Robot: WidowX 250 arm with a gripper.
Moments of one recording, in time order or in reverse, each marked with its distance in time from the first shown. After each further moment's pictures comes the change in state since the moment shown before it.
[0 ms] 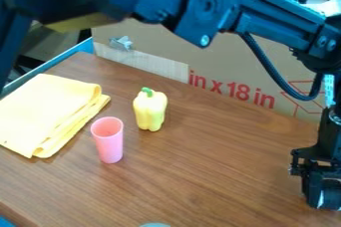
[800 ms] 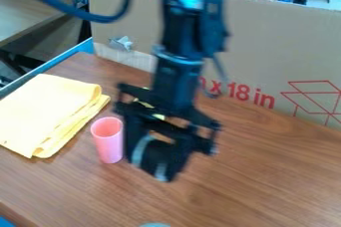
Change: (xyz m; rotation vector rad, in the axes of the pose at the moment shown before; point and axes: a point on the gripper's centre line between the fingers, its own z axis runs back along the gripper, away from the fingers) arm -0.065 0.198 0.082 0.208 0.093 -0.335
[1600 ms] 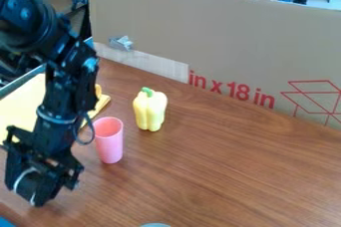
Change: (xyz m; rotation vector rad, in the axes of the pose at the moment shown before) arm -0.004 0.128 -0.108 0.146 0.118 0.096
